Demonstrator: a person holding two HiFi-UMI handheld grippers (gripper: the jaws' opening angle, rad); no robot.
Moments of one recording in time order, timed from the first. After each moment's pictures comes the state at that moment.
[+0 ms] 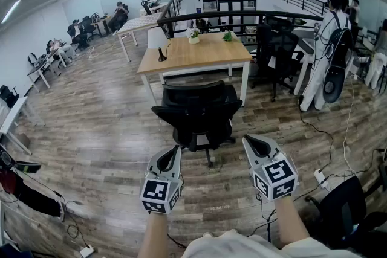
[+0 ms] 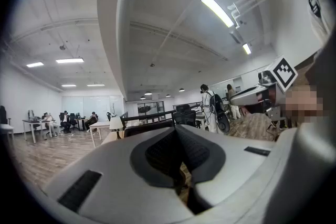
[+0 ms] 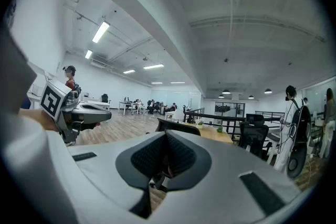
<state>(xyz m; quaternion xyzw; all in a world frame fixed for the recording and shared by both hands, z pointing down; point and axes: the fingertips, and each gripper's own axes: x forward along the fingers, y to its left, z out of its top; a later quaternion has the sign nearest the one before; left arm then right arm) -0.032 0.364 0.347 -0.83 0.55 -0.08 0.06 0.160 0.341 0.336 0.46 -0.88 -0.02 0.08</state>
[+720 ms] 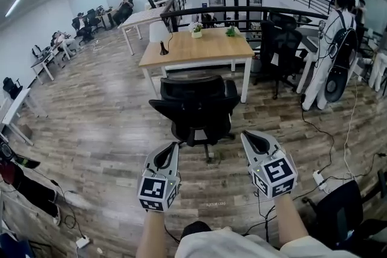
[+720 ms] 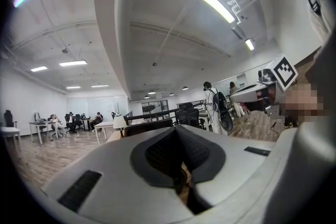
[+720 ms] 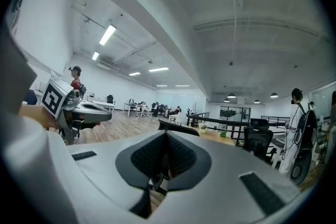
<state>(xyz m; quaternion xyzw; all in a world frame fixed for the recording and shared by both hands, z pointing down) -0.009 0.365 0.354 -0.81 0.58 -0.09 0.07 0.181 0.333 0.337 0.43 -0.90 -0.05 0.07</state>
